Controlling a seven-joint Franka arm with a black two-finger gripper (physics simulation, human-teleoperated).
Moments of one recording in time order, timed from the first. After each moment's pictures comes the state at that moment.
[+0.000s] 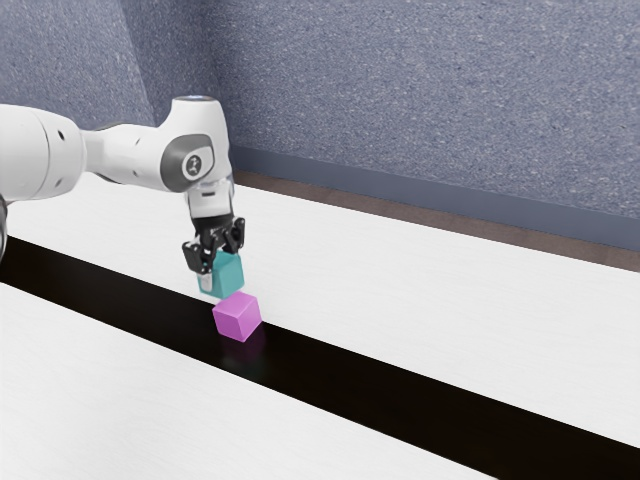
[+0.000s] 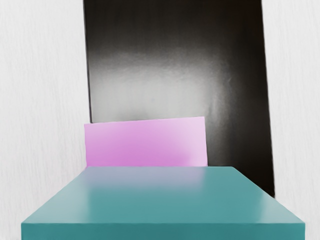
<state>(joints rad) 0.21 0.42 -0.15 -1.68 0.06 1.95 1.68</state>
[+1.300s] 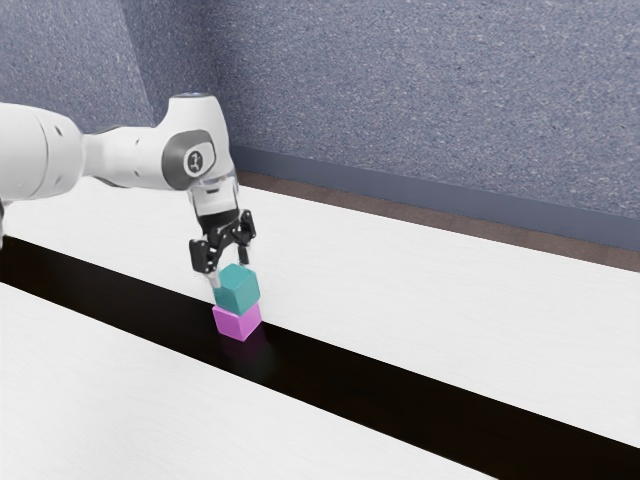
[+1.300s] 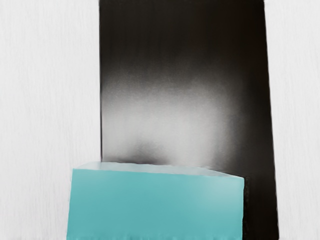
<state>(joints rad) 0.19 0.38 -0.14 -1.71 -0.03 1.96 1.66</state>
